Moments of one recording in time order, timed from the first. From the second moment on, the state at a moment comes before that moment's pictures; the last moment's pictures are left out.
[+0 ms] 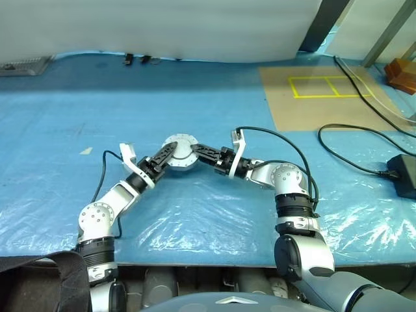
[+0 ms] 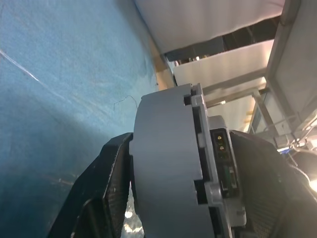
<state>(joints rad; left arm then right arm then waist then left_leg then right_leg) -0.25 0.16 0.34 0.06 -1.16 0.89 -0.38 -0.65 0.00 -0.29 0.38 0.80 1.17 0.56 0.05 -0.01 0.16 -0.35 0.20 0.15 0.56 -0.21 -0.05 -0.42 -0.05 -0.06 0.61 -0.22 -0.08</state>
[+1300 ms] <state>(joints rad) -0.28 0.06 0.32 0.09 -1.09 0.95 -0.43 -0.69 0.01 -0.32 0.38 0.79 1.11 0.52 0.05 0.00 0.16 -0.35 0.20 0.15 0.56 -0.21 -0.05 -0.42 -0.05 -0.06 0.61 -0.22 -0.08</state>
